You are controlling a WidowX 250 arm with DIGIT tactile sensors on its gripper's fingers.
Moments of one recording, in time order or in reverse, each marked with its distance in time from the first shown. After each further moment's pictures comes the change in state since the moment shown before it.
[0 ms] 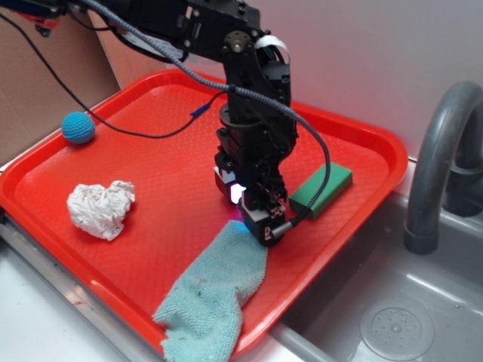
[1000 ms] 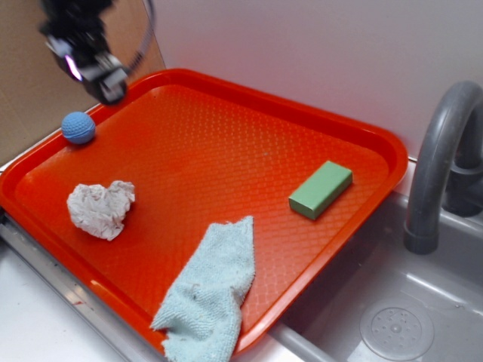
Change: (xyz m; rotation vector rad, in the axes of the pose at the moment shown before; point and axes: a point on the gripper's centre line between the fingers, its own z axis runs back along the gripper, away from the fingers) arm -0.093 0.120 0.133 0.033 -0.162 0.238
